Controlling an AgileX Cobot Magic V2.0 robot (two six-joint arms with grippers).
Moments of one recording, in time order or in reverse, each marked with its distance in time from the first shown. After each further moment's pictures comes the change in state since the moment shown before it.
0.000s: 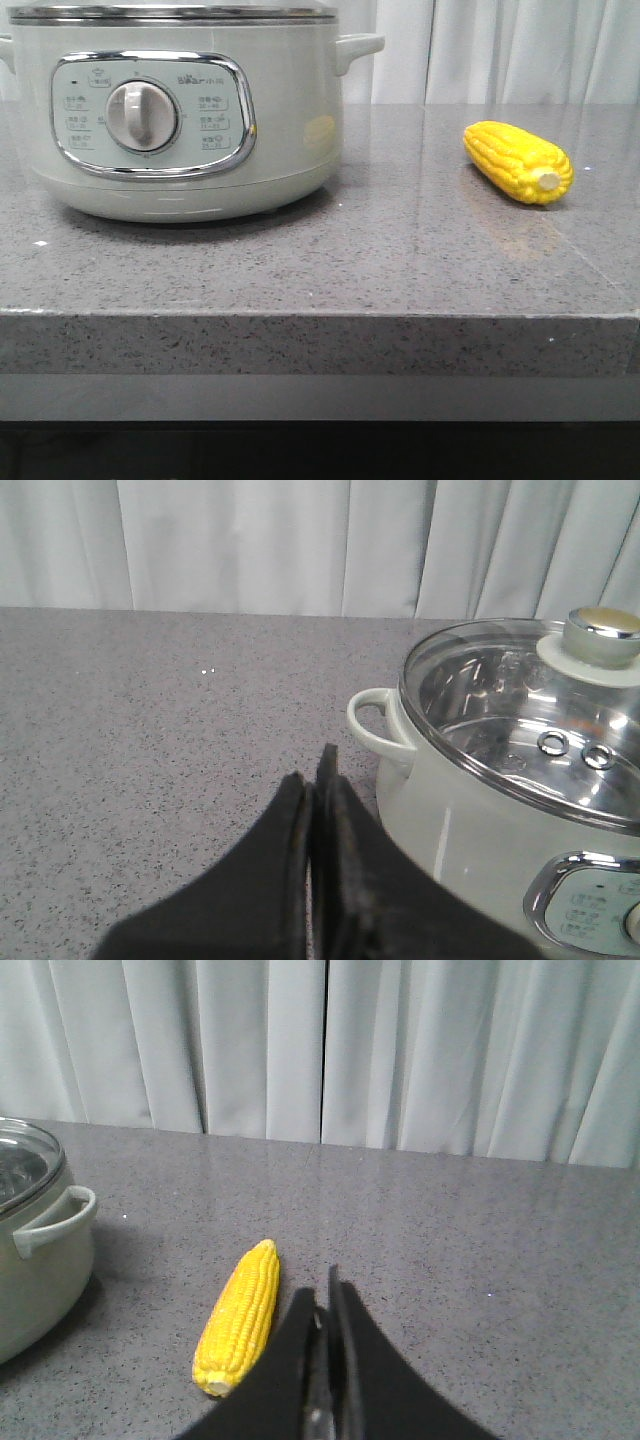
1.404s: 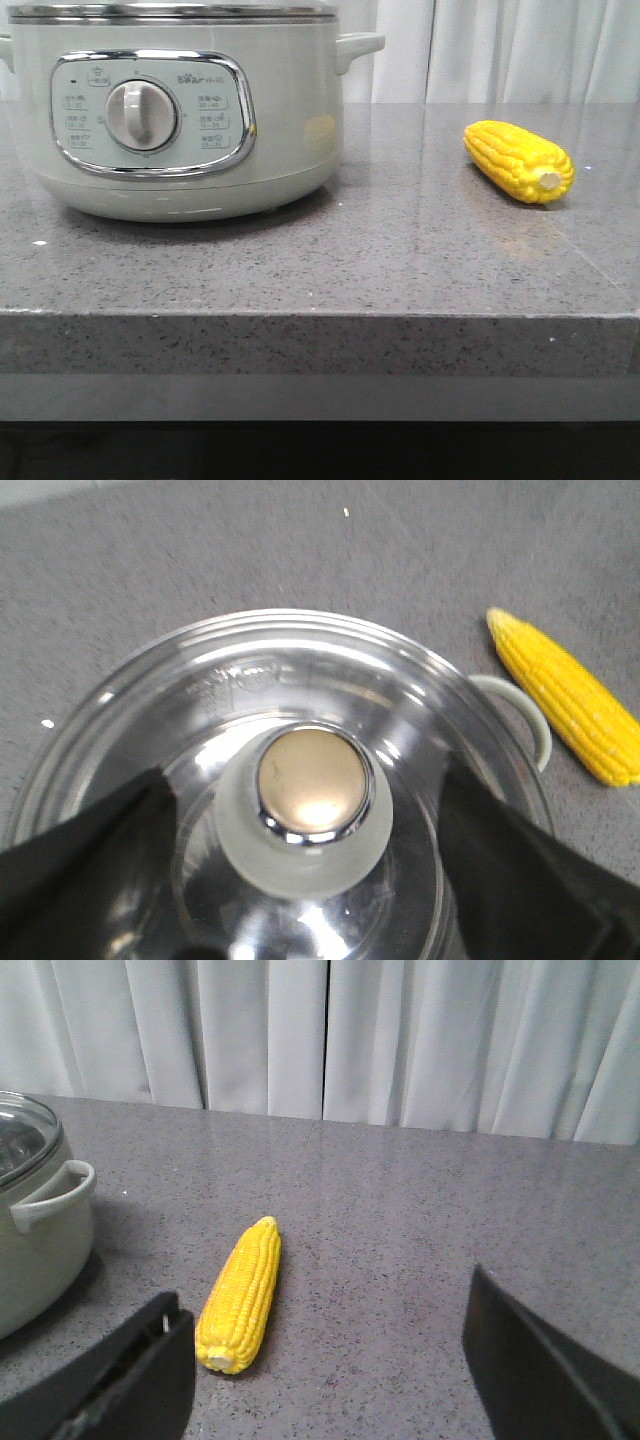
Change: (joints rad) left arm -0.304 1.027 -1.067 -0.163 0.533 0.133; right arm 0.000 0.001 -0.002 -0.002 0.040 0.000
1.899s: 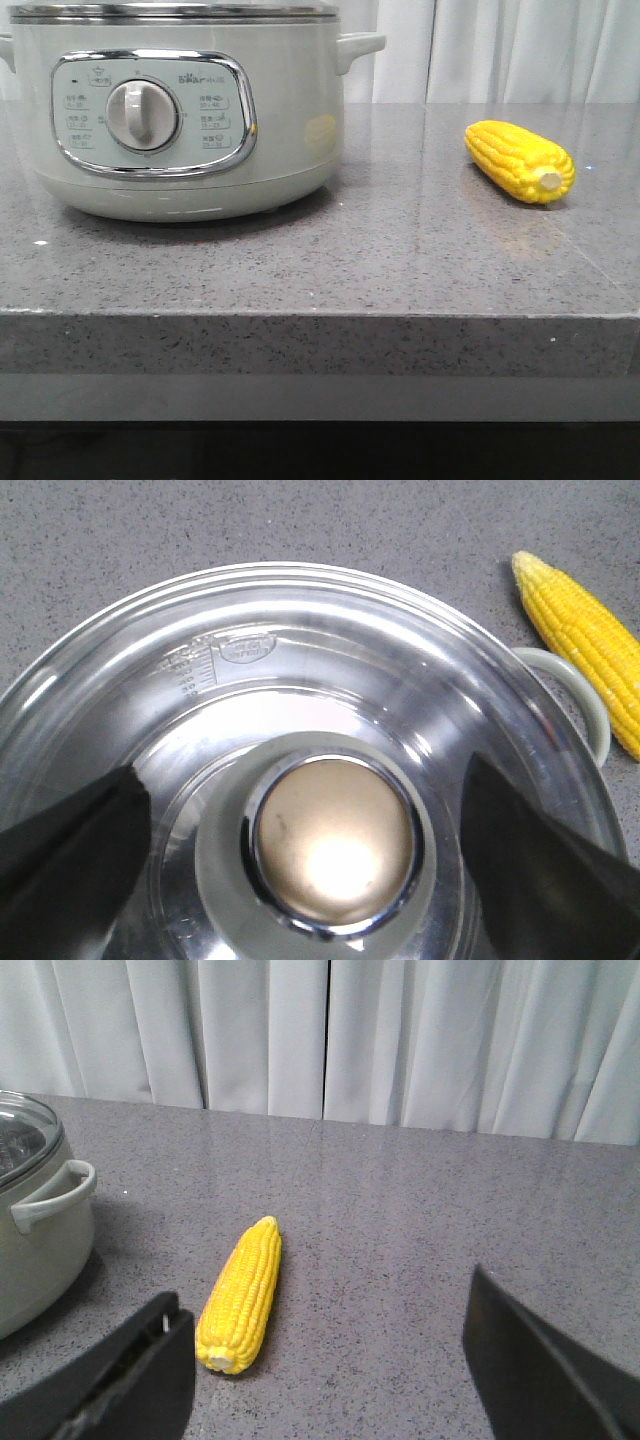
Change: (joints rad) left arm 0.000 0.158 -0.100 -0.009 0.071 0.000; right arm 0.000 0.000 0.000 0.000 0.000 0.000
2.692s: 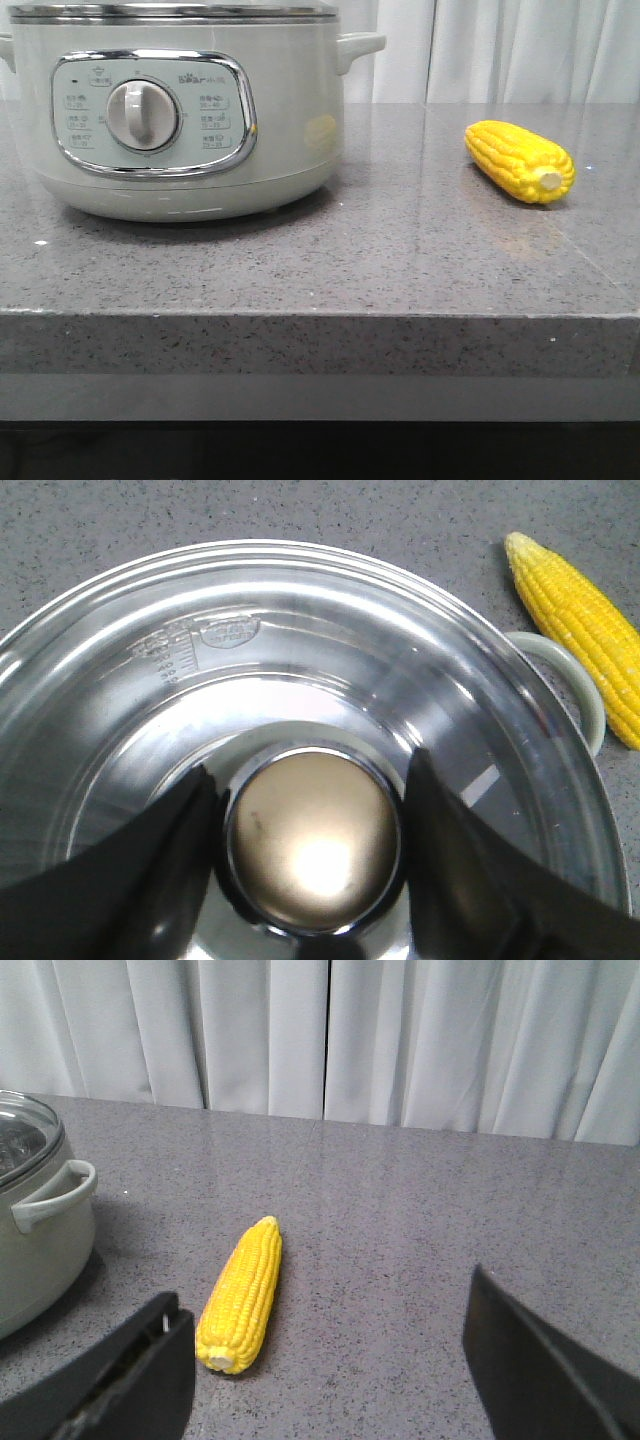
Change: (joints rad) left arm -0.004 0.014 -0.014 -0.011 0.025 -0.002; right arm 0.000 0.000 0.000 0.000 0.000 0.000
